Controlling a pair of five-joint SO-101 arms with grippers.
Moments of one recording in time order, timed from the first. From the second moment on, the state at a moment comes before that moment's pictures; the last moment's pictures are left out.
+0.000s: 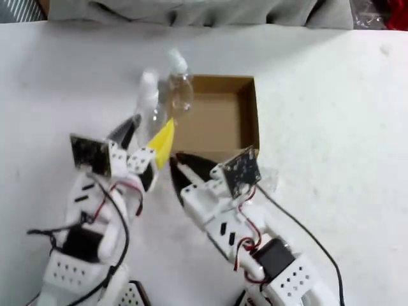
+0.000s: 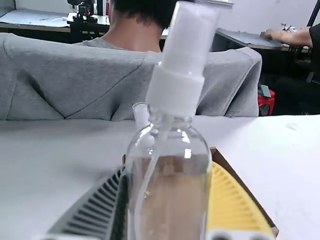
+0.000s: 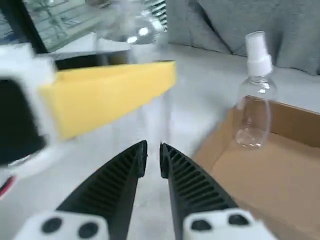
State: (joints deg) left arm 12.3 -78.8 72.6 26.1 8.9; right arm -43.0 -80.0 76.9 23.3 -7.1
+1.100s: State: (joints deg) left arm 19.4 -80.3 65.1 36.2 8.9; right arm -46.7 -90.2 93.5 1.4 -7.3
